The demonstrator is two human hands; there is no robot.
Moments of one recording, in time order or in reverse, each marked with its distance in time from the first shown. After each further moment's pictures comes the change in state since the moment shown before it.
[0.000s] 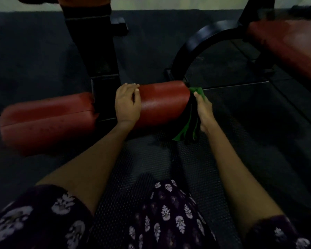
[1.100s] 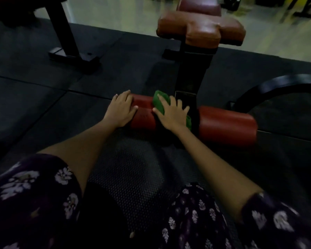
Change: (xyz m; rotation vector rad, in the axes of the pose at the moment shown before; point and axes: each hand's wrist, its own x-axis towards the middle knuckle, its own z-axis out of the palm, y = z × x) left_hand -0.032 -0.082 -0.269 0.781 -0.327 -0.072; right_hand -0.165 -0.019 0.235 -1.362 -0.487 -0.811
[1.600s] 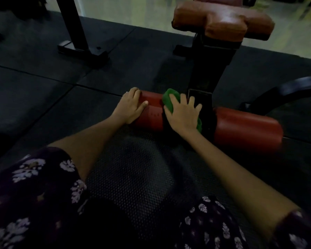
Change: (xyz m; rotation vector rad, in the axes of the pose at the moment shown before) left_hand 0.016 -0.021 0.021 -0.174 0.008 -0.017; right_hand 0.006 -0.019 -0.002 -0.110 0.182 -0.005
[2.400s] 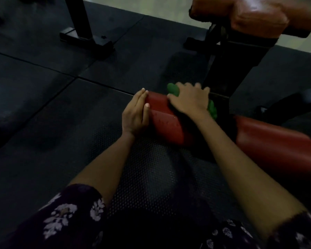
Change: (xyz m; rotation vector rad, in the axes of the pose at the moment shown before) left_hand 0.002 -0.006 0.052 -0.249 0.561 -0.047; right_hand 0.090 -0.014 0.010 -0.077 -0.136 -0.072
